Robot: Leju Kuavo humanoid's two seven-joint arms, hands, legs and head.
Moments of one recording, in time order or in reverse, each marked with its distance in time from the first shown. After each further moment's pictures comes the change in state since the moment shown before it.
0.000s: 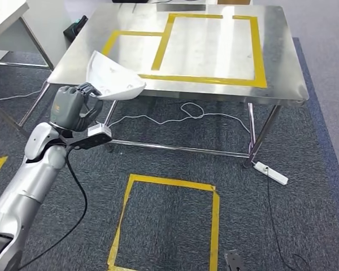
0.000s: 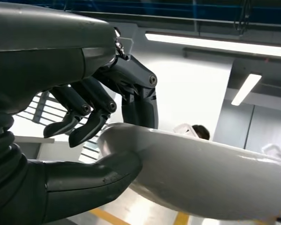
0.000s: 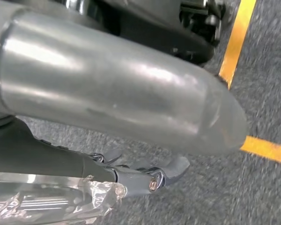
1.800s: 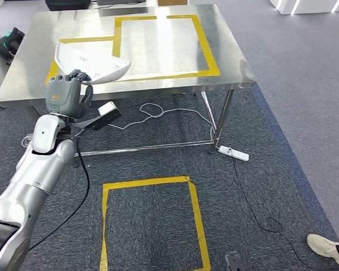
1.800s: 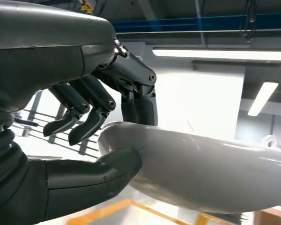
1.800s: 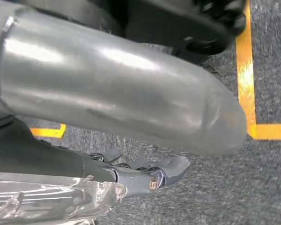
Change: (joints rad) left arm -0.081 -0.083 0.010 0.114 -0.350 0.137 0.384; right arm 0.006 -0.017 -0.004 -0.001 -0.017 -0.030 0.018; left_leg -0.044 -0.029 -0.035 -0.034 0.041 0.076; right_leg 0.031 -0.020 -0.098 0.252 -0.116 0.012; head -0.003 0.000
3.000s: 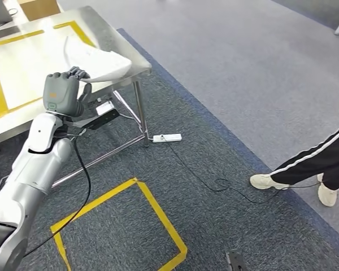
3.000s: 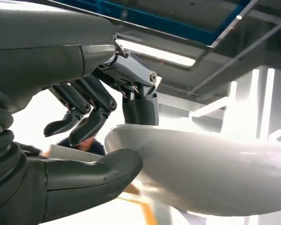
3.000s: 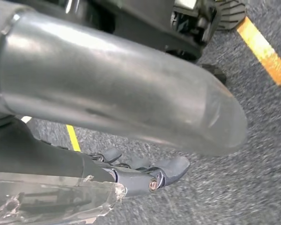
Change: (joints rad) left arm -0.024 0.003 -0.010 -0.003 -0.006 -0.003 -0.008; right arm -0.006 -0.004 0.000 0.000 -0.001 -0.001 0.002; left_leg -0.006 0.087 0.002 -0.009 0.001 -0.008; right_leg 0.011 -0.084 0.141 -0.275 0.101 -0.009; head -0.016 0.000
